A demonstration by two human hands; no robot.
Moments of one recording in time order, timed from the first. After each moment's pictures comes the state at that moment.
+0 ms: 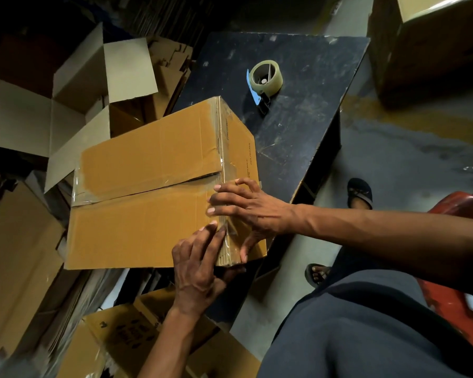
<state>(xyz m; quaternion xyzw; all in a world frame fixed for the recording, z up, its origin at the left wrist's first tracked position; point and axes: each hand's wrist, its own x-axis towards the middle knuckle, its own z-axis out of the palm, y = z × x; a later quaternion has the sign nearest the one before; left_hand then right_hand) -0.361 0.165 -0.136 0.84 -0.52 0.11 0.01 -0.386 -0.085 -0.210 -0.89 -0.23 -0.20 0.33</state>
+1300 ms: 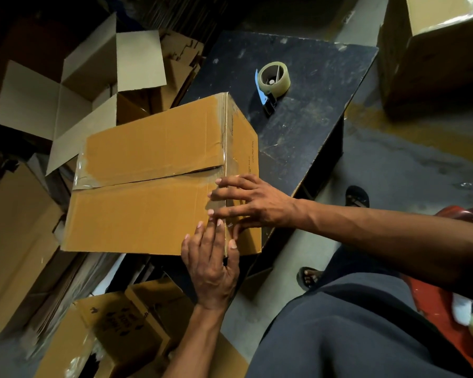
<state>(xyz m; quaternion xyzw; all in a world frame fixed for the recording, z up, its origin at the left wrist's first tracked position) -0.411 0.132 -0.164 0.89 -0.38 0.21 0.12 -0.383 -0.098 -0.208 -0.88 -0.27 -0.27 0.28</state>
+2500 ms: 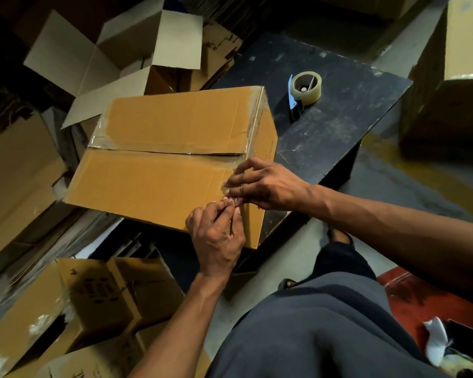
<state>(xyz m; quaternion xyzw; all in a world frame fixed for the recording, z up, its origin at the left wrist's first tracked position) -0.412 0.098 -0.143 0.92 -0.26 0.24 0.19 -0.372 -0.118 -0.163 -0.87 -0.34 -0.21 0.29</state>
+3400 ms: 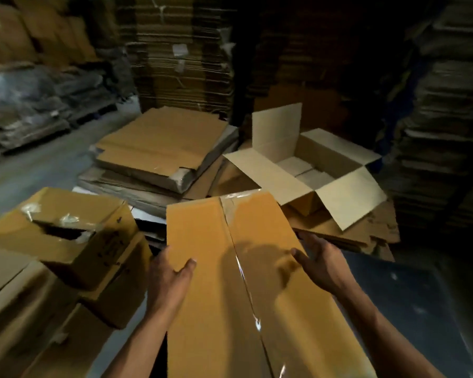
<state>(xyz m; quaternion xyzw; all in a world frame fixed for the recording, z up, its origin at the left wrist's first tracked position) -0.271 0.187 -0.070 0.75 0.43 0.18 0.46 -0.082 -0.099 -0.032 -0.91 -0.22 0.07 0.33</state>
